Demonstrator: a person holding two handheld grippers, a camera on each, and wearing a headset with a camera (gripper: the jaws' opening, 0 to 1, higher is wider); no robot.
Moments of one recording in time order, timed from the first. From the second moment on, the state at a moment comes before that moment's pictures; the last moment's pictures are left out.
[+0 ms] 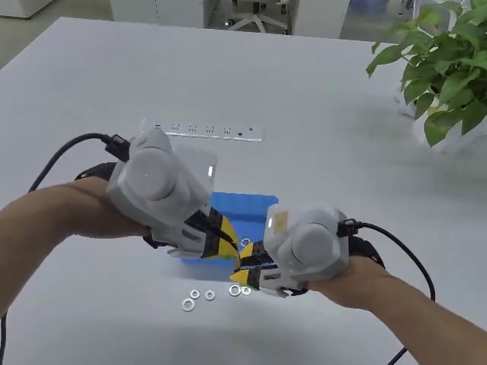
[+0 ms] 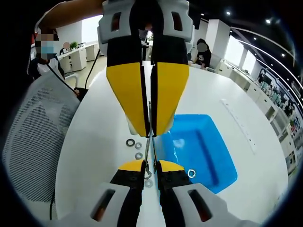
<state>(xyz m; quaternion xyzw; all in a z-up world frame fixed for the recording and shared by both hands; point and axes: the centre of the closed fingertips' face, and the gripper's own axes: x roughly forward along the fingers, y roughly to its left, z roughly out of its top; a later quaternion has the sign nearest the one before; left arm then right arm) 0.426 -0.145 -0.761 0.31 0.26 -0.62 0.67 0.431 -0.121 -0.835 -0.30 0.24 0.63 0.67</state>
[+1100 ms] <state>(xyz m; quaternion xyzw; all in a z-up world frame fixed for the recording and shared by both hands) 0.420 -0.143 -0.790 0.29 0.28 -0.63 0.66 0.422 -0.119 -0.866 -0.29 0.26 0.64 0.67</state>
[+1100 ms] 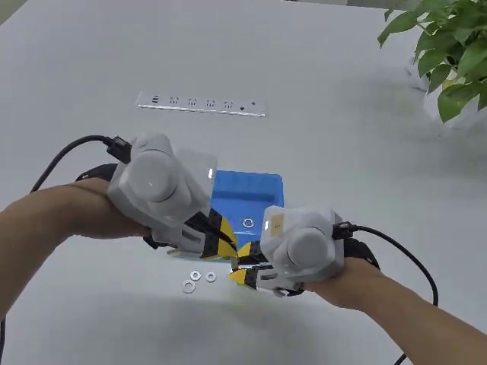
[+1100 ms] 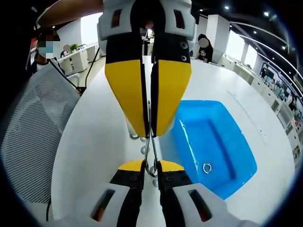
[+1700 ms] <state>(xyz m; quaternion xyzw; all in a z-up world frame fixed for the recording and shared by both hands) 0.421 -0.146 -0.790 0.28 0.28 -0.63 0.66 0.421 -0.120 -0.868 -0.28 0.27 0.64 0.66</state>
